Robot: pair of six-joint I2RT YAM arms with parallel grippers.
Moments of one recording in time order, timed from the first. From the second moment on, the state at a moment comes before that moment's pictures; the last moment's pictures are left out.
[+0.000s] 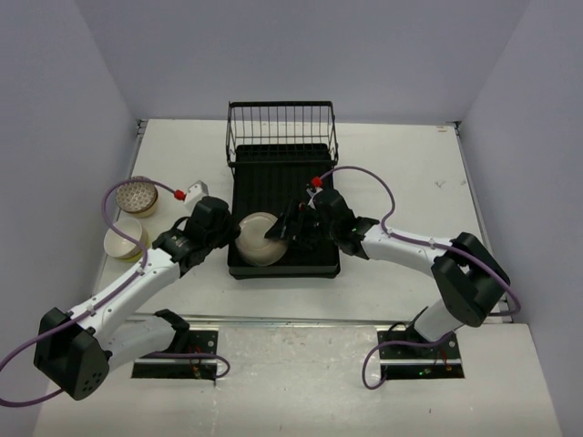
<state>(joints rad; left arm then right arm) -0.55 1.05 0.73 -0.45 -0.30 -1.01 0.77 1.56 0.88 0.08 -0.28 1.03</state>
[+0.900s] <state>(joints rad) -0.54 1.04 0.73 -0.46 -0.34 -0.98 0.77 1.63 0.88 0.43 -0.45 1.16</state>
